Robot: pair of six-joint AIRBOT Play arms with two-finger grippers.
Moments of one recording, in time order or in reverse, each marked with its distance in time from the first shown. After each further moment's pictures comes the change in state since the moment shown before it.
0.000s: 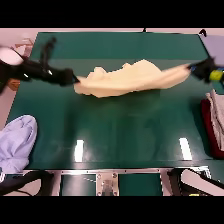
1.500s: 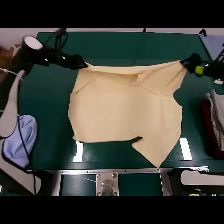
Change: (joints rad) left arm -0.001 -0.551 0.398 -0.104 0.131 0.177; right arm 0.126 -0.286 0.016 -0.031 -0.449 -0.092
